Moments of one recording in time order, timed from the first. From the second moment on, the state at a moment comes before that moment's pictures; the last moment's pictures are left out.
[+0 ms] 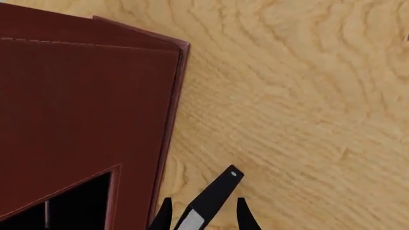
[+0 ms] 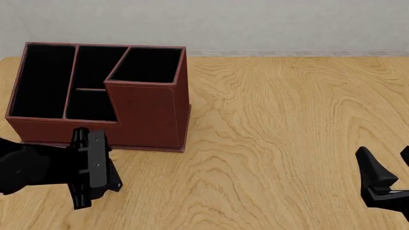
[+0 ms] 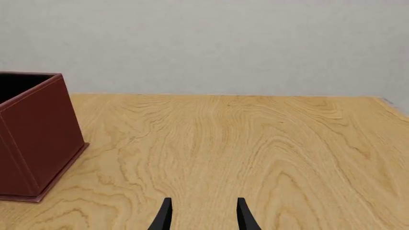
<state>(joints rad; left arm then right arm) -0.33 1.17 -0.50 0.38 1.11 0.01 0.24 0.00 -0.16 -0.01</state>
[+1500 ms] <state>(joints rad) -0.79 0.92 -0.83 0.56 0.61 -0.01 0.17 0.00 -0.11 0.01</state>
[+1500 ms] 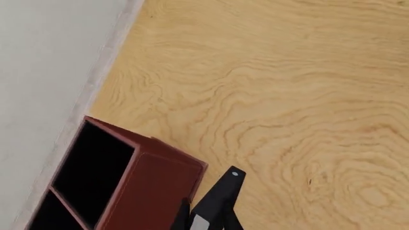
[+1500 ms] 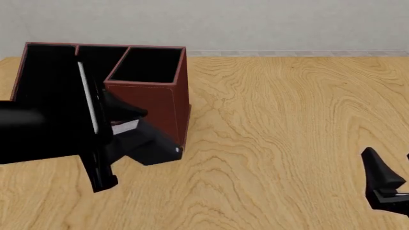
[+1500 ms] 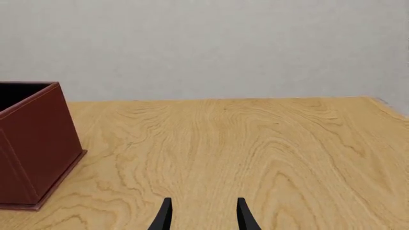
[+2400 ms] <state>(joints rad) -0.55 0.75 -0.94 0.18 0.63 -0.03 0.07 0.00 -0.04 0.06</state>
